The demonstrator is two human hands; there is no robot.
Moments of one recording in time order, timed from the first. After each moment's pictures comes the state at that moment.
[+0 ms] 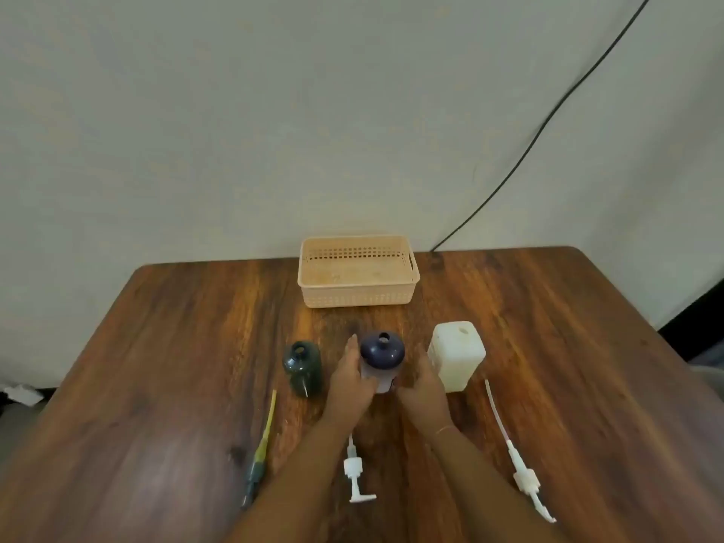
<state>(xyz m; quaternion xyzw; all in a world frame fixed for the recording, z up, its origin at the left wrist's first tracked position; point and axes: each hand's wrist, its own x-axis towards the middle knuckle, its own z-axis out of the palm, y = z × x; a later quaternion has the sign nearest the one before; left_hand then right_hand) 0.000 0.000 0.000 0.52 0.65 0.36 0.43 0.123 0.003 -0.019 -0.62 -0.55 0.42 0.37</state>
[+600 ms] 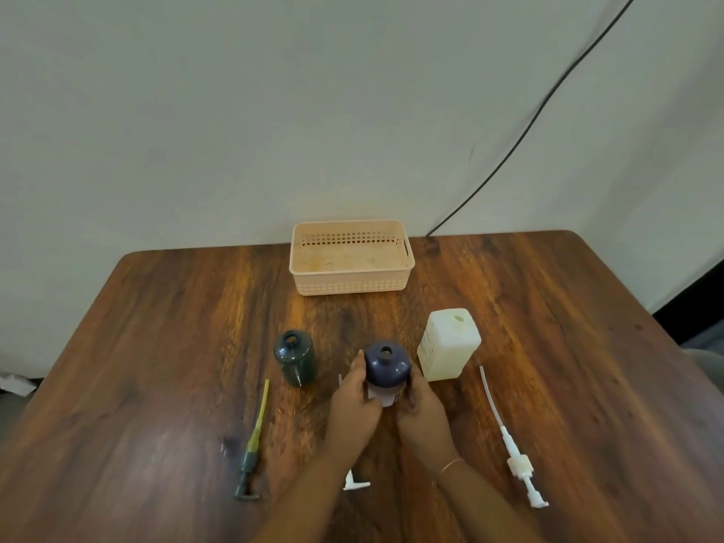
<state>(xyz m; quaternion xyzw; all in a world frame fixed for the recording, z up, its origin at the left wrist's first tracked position) 0.013 -0.036 -0.017 0.51 0.63 0.36 0.46 0.128 -0.039 -0.027 -0.60 -0.55 0.44 0.36</state>
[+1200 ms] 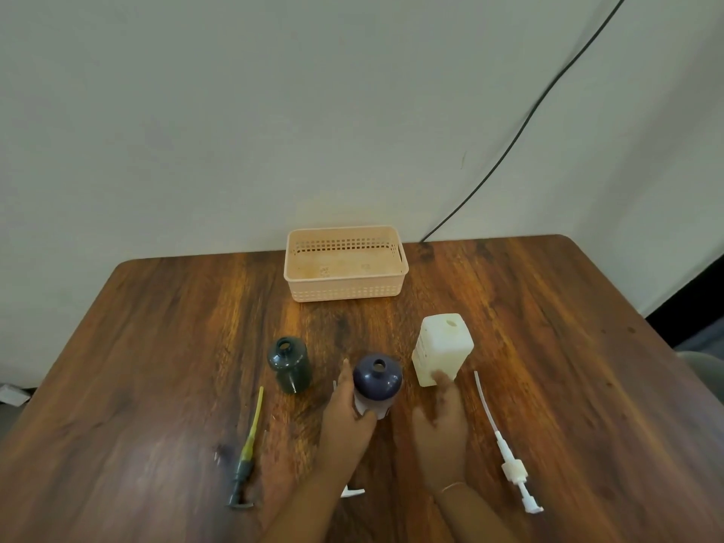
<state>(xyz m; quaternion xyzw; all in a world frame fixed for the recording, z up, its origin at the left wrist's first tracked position) 0.015 -0.048 -0.014 0.51 0.66 0.35 0.43 0.140 -0.055 -0.026 -0.68 -0.44 0.34 0.48</state>
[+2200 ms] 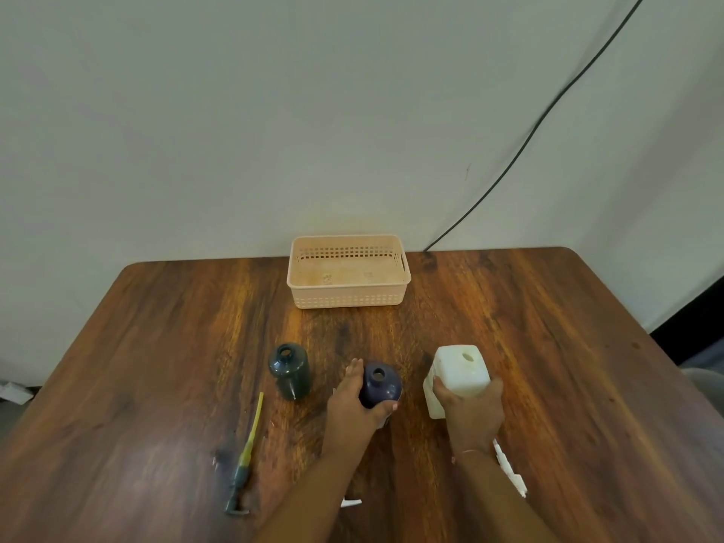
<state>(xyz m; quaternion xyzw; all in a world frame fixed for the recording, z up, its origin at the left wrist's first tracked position) 0.025 -0.024 -0.017 0.52 0.67 0.34 0.40 0.183 -0.008 -0.020 -0.78 -0.35 0.25 0.46</state>
